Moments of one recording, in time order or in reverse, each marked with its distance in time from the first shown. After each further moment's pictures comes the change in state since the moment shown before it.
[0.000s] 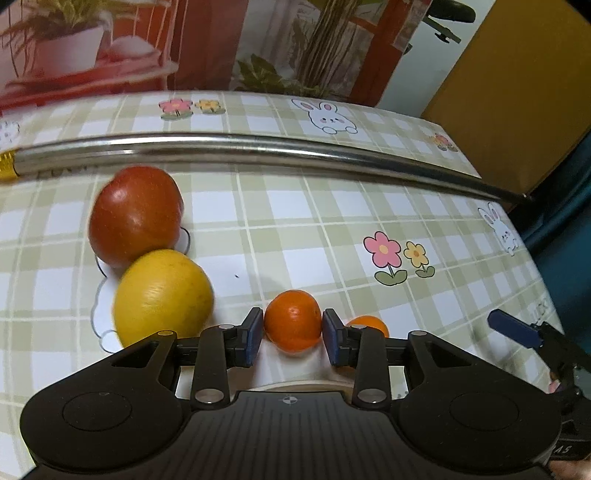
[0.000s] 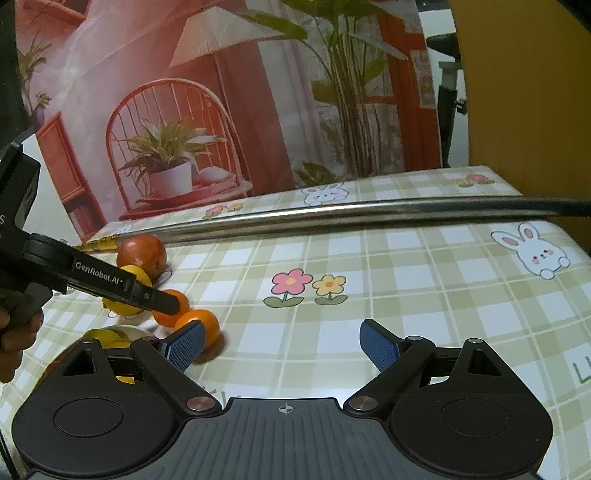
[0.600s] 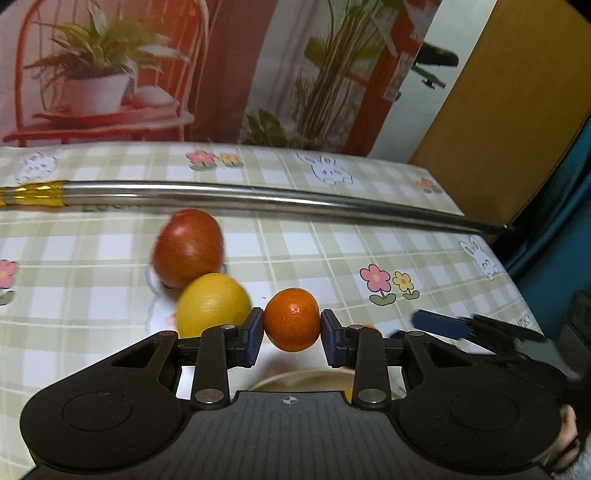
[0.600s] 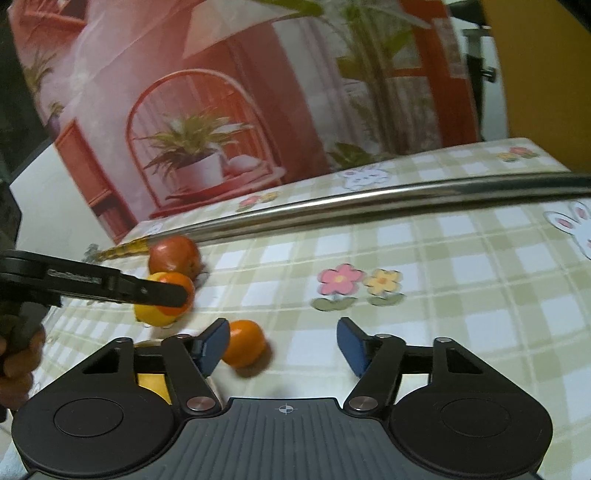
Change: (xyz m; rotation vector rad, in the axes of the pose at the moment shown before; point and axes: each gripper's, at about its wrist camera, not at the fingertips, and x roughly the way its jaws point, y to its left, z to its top) left arm -0.072 0.016 -0.021 0.016 -0.175 0.002; right arm 0.030 0.011 0.016 0.052 0.064 0.144
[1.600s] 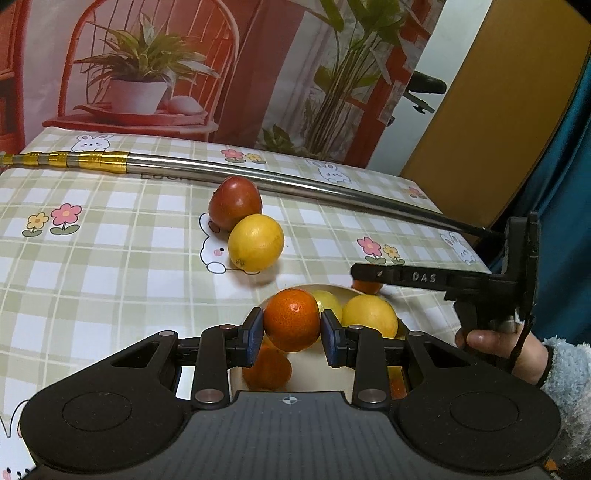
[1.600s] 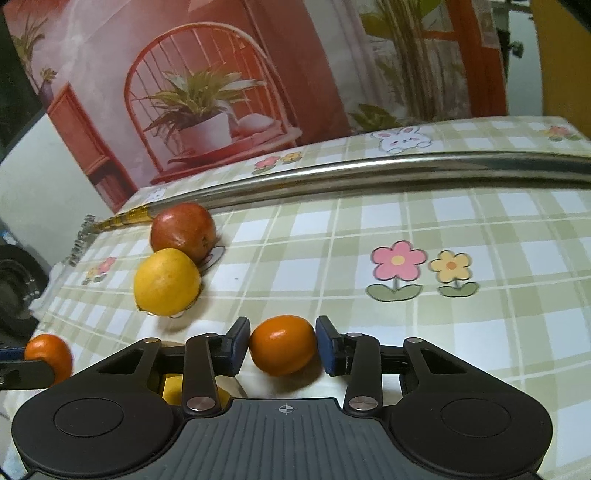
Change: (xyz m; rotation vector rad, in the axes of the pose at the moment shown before) left arm -0.077 0.024 -0.076 -0.034 -0.087 -0.023; right arm 0.050 0.031 0.004 0.002 0.113 -0.023
